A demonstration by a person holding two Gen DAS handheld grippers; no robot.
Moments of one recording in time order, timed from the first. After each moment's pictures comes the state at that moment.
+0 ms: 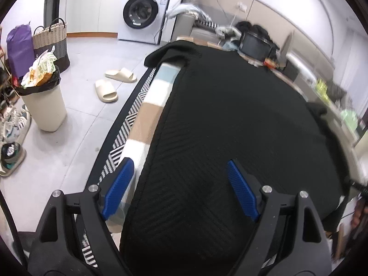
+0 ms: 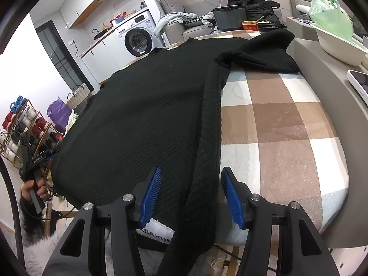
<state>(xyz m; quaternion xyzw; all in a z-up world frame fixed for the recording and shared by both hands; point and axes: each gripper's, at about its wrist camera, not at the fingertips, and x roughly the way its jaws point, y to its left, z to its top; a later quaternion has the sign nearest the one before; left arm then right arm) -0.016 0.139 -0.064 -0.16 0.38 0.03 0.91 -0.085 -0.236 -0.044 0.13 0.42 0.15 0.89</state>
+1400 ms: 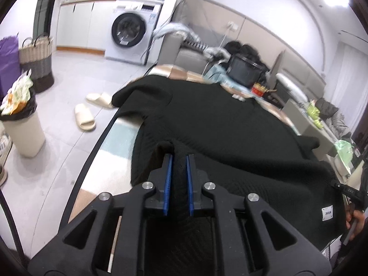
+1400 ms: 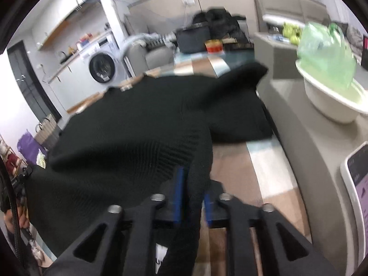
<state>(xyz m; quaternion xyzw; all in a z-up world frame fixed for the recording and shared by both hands) 0.110 0.107 -0.008 -0.17 0.33 0.02 0.93 0.031 -0.288 -0.002 0.15 0.38 0.03 0.91</state>
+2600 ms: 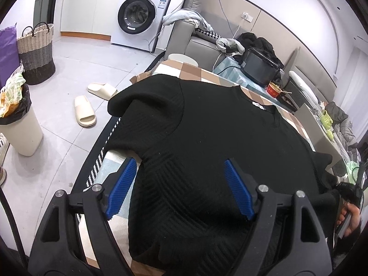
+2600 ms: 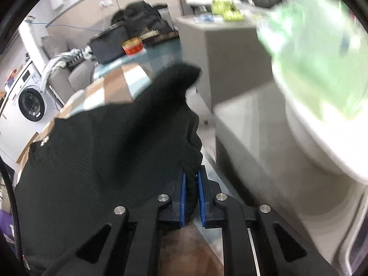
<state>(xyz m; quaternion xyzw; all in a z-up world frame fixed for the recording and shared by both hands) 0.226 0.141 -0.020 -0.19 0.37 0.03 0.91 0.147 -0.348 -0.004 0.20 0.39 -0.19 0.88</state>
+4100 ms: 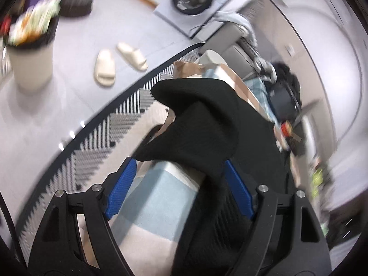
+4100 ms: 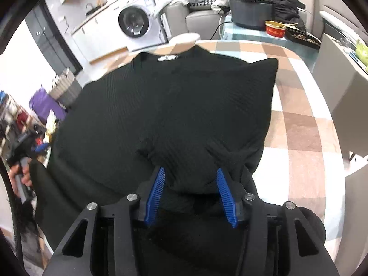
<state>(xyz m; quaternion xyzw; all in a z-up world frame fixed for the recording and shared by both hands) 0.229 0.263 -0.072 -0.41 0.38 0.10 0.82 0.174 -0.206 0.007 0.08 0.48 0.14 0.86</state>
